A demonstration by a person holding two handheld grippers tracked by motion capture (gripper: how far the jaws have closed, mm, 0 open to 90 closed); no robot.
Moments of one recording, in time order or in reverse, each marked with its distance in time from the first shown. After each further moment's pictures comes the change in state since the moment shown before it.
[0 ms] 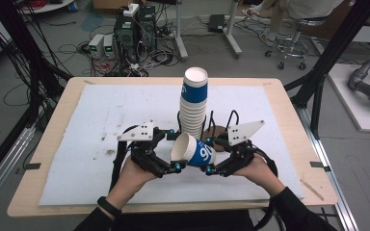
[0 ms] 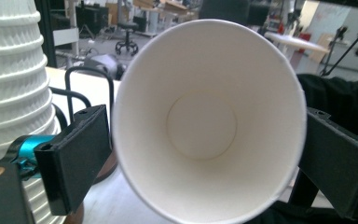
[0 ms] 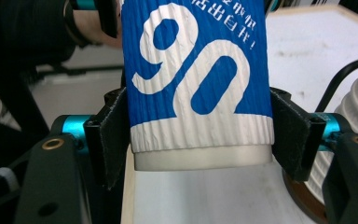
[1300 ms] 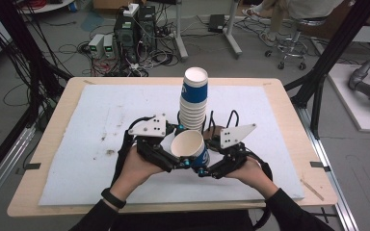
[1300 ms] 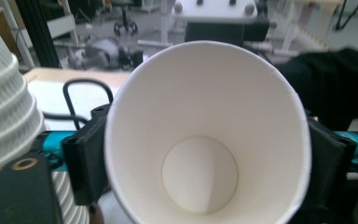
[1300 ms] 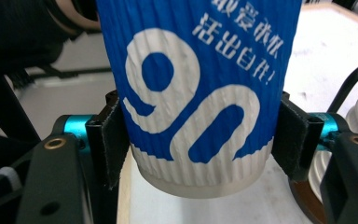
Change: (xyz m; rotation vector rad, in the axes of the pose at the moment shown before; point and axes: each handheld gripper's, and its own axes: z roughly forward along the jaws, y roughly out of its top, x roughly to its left) left arm -0.007 0.037 0.016 0.111 0.002 0.127; right arm 0.005 0.000 0.017 0.014 -0.025 0.006
